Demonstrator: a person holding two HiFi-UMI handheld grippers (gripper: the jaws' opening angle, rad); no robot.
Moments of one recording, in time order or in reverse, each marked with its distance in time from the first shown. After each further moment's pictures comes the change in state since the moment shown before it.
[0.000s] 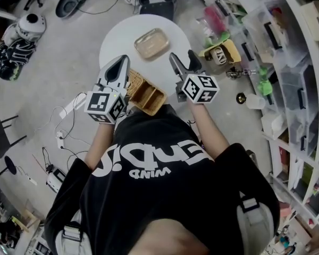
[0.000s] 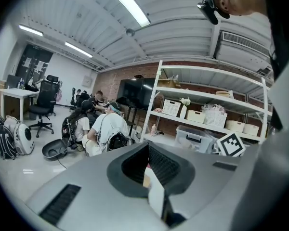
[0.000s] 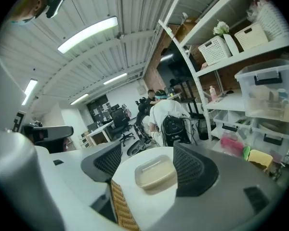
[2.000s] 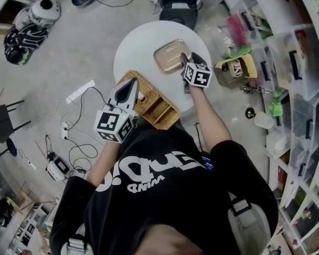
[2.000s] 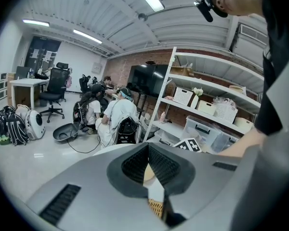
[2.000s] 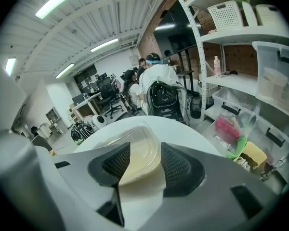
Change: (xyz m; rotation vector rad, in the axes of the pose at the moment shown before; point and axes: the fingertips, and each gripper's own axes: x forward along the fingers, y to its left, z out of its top) left arm -0.002 0.053 -0.055 -0.092 0.158 0.087; right arm 0.171 -0.083 -0.111 -0.057 0.344 -0.130
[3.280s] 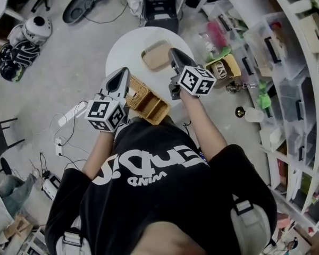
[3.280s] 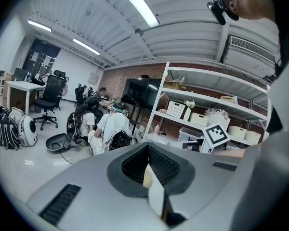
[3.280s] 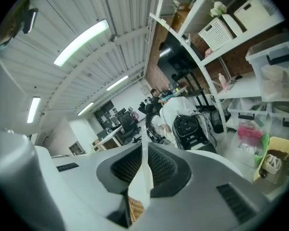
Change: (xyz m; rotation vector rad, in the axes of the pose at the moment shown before) left arm -0.036 -0.026 0.041 0.014 -0.148 -0.064; right arm -0.163 0.104 0.094 0.167 -0.323 0.268
